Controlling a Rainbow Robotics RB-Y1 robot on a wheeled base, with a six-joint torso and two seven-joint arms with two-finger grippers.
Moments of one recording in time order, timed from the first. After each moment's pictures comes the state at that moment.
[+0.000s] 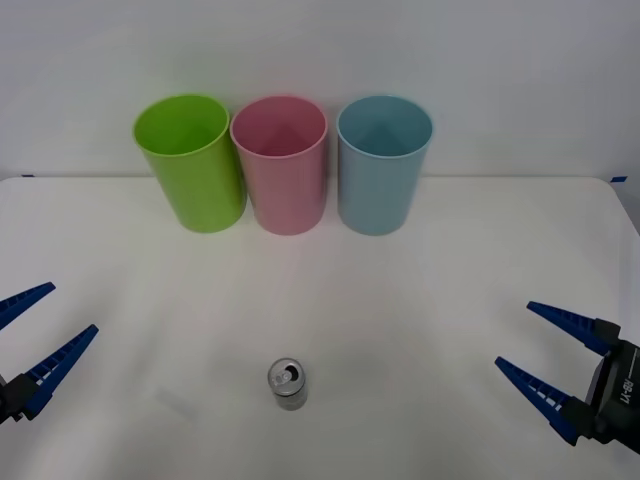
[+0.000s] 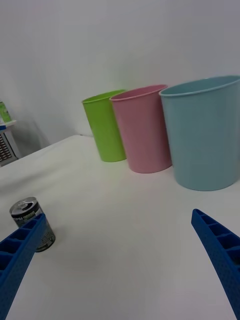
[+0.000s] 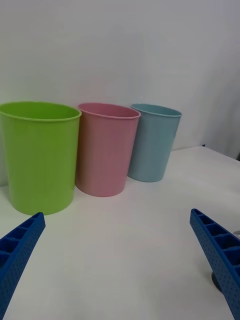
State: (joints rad) right arm 0.35 -0.45 -0.29 -1.67 0.95 -1.23 0.06; left arm 0.35 0.40 0.52 -1.66 -0.96 -1.22 0.00
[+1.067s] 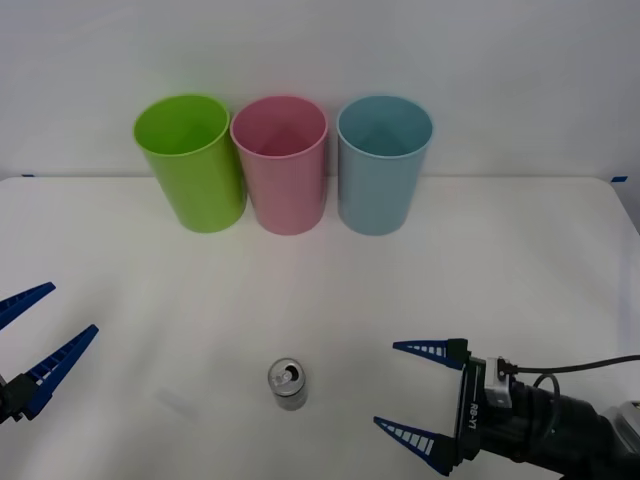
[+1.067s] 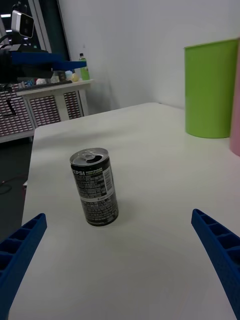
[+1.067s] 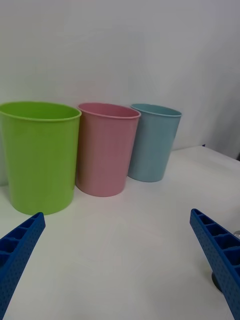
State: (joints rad) right arm 0.10 -0.46 0.16 -1.39 1.02 -1.21 0.40; left arm 0.35 0.40 0.52 -1.66 -0.96 -1.22 0.00
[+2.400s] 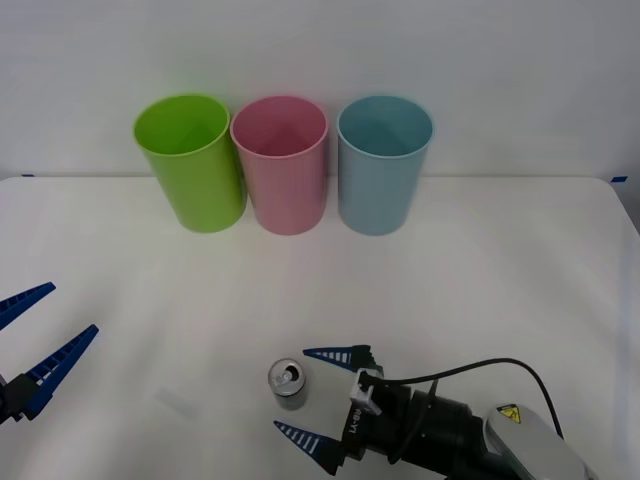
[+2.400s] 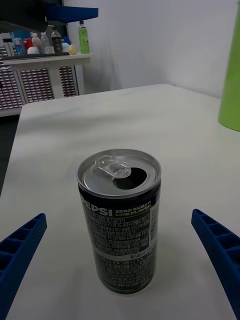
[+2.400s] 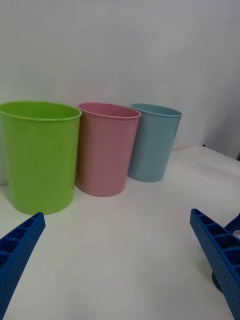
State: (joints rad) right arm 0.03 -0.25 0.39 -1.38 1.22 -0.87 0.46; left arm 0.35 0.40 0.52 -1.66 -0.96 -1.22 0.00
